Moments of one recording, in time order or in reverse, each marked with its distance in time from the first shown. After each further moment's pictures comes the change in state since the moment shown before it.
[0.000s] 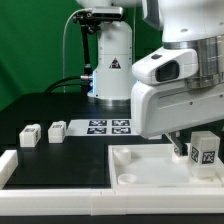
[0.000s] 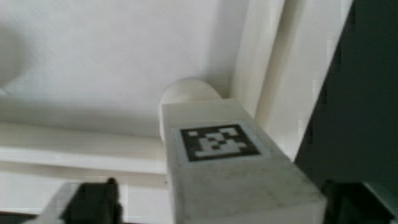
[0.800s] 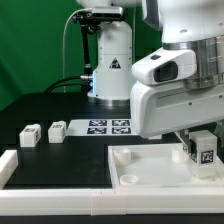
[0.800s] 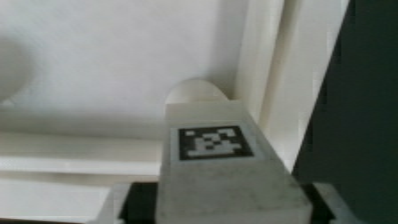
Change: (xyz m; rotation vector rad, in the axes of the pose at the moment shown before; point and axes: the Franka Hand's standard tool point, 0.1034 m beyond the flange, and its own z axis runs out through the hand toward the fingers) arm 0.000 -0.001 0.001 0.008 0.002 0.200
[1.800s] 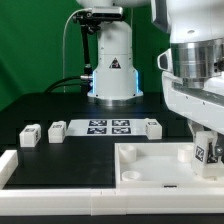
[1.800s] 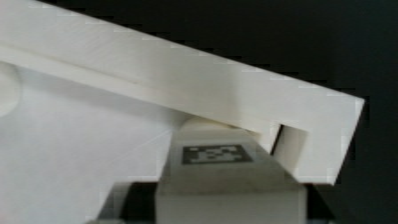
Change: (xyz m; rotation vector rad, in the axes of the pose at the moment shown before) arm -0.008 -0.010 0.005 -0.002 0.041 1.316
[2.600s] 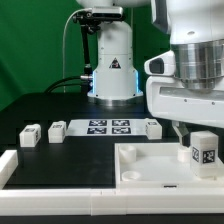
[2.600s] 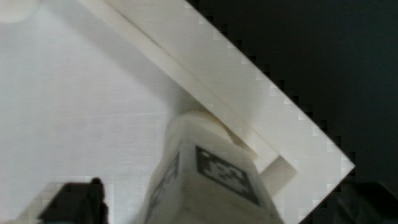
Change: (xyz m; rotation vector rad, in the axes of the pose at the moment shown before) arm 0.000 0.001 0.001 -0.004 0.001 -0.527
